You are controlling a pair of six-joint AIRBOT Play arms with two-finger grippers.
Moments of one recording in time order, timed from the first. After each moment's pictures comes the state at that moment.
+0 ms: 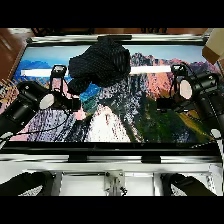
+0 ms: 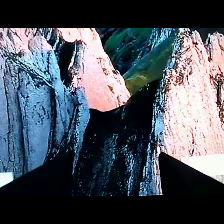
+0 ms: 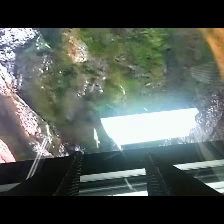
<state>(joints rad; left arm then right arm) -0.55 -1.18 1.22 1.78 -1.24 -2.02 0.31 -1.13 1.26 -1.78 1.51 1.90</state>
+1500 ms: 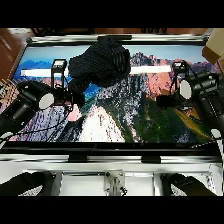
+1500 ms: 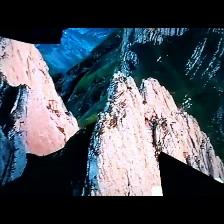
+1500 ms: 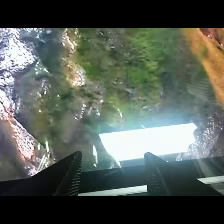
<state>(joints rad) -0.55 -1.19 1.23 1.73 -1.04 -2.02 0.31 -1.13 1.26 -1.81 1.44 1.91</state>
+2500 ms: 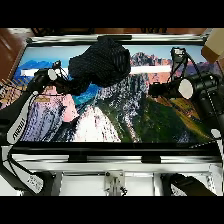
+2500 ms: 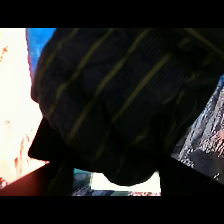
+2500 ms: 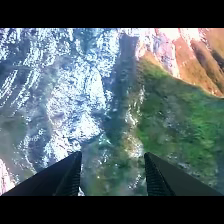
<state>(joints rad) -0.13 -1.85 1.62 1.34 -0.94 -1.82 0.31 -1.13 1.26 -1.70 1.13 1.91</state>
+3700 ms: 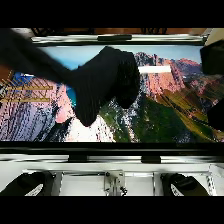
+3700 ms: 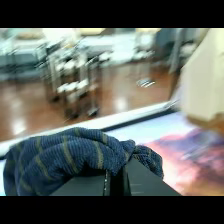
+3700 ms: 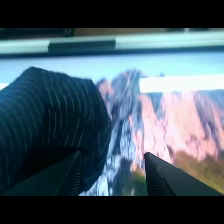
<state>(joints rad) -0.43 -0.80 1.97 1.48 -1.21 -1.55 0.31 -0.81 1.54 -1.76 1.20 1.81</state>
